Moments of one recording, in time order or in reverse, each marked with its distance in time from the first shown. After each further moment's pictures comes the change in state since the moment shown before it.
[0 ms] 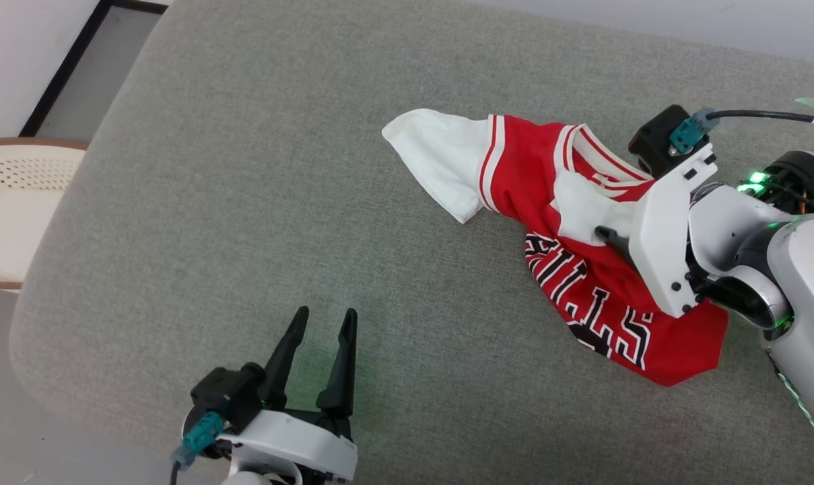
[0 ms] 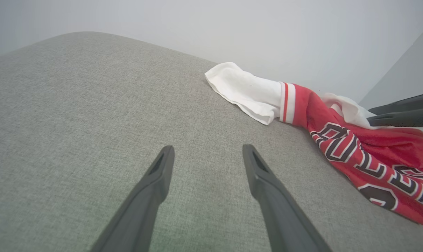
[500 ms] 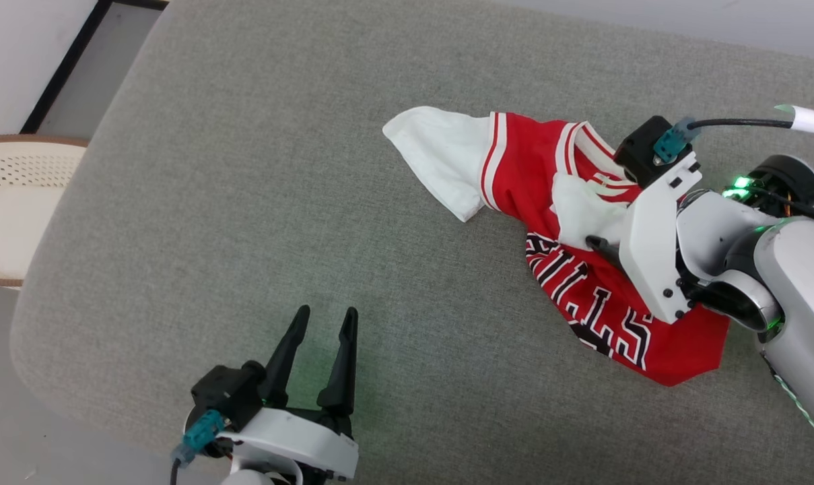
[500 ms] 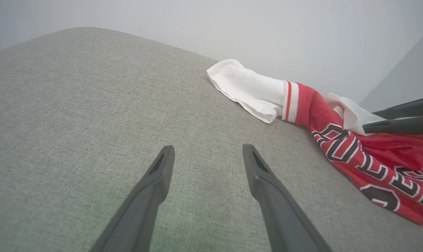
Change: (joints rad) left arm -0.007 0.000 -0.004 0.009 -0.015 0.002 0.000; right arm -0.029 -0.023 0.090 0.023 0.055 0.000 -0.024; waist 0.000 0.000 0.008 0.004
